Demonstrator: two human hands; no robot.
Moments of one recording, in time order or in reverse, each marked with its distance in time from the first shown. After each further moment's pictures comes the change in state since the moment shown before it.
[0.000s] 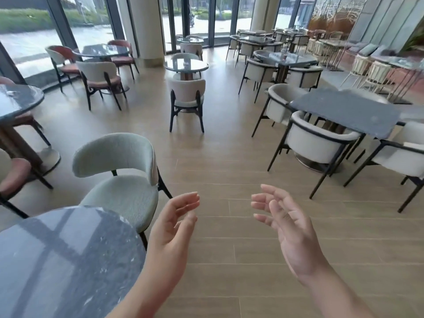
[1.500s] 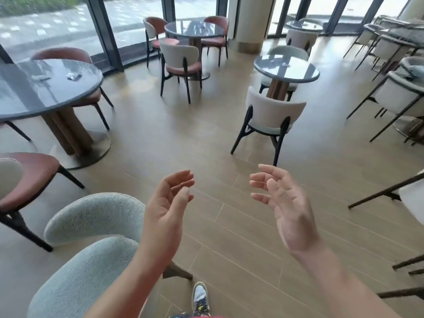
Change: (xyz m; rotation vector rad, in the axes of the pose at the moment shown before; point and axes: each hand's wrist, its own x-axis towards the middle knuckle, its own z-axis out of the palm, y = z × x) left_hand 0.836 -0.243 -0.033 -0.027 0.517 -0.035; right_hand 0.933 0.183 0.235 0.132 -0.461 0.049
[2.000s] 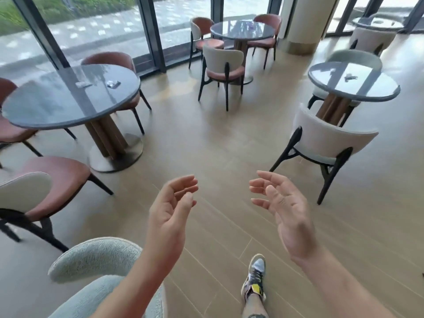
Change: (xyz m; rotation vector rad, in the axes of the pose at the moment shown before) left_hand 0.262 -0.044 0.000 0.092 0.181 0.015; right_hand 0.299 0.068 0.070 0.058 -0.184 0.054
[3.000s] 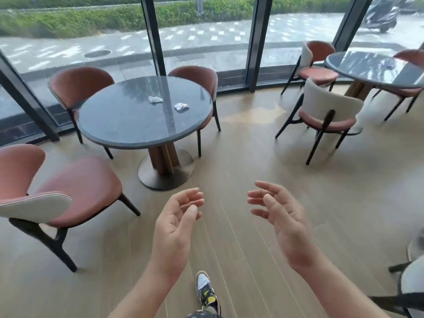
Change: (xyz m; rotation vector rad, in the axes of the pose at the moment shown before) left_hand 0.507 -0.105 0.020 0.050 0.518 0.025; right_hand 0.609 0.114 0.133 0.073 -0.544 0.124
